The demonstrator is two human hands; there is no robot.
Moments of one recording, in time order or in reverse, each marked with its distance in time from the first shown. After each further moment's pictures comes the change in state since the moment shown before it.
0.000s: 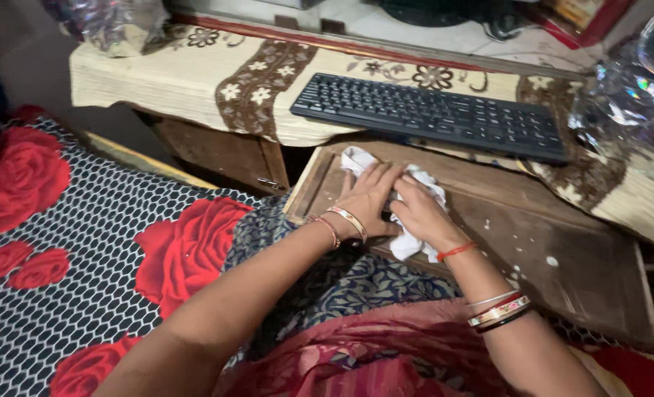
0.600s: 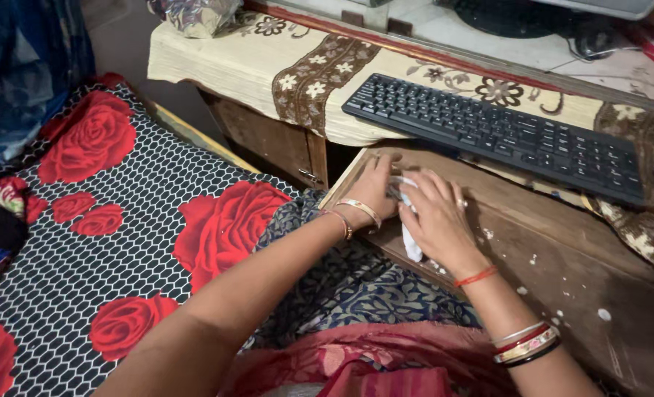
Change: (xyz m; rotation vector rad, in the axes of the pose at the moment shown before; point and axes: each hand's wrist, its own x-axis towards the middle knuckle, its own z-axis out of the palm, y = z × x) left_hand -0.001 -0.066 0.011 -0.294 0.390 -0.134; right_hand 0.023 -0.063 0.000 -0.292 -0.010 -0.107
